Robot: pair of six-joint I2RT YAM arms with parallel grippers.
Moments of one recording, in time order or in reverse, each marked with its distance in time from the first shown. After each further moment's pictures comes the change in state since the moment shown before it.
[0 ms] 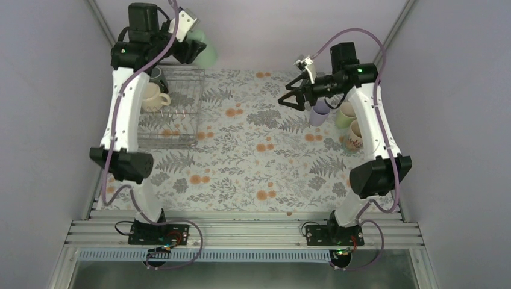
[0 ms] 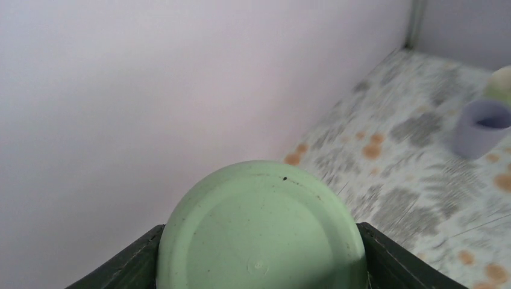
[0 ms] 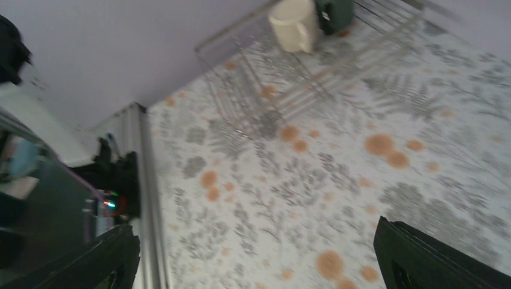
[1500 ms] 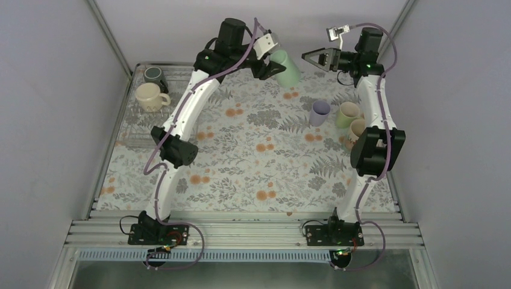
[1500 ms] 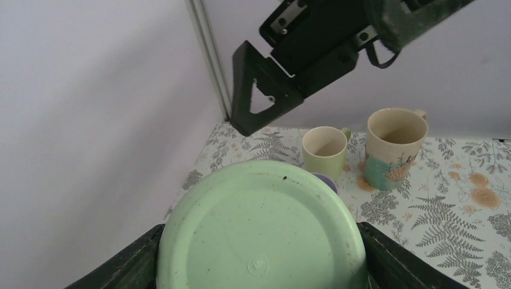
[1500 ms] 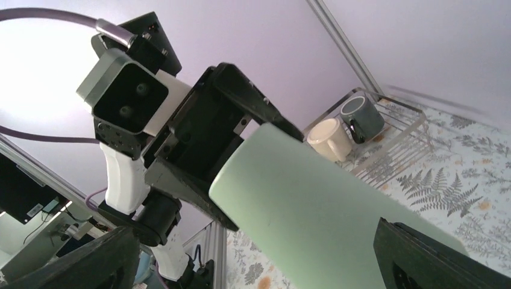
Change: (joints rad) left arm -0.423 0.426 0.420 0.126 0.230 -0.050; right arm -0.249 0.269 -0.002 0.919 -0.607 0.874
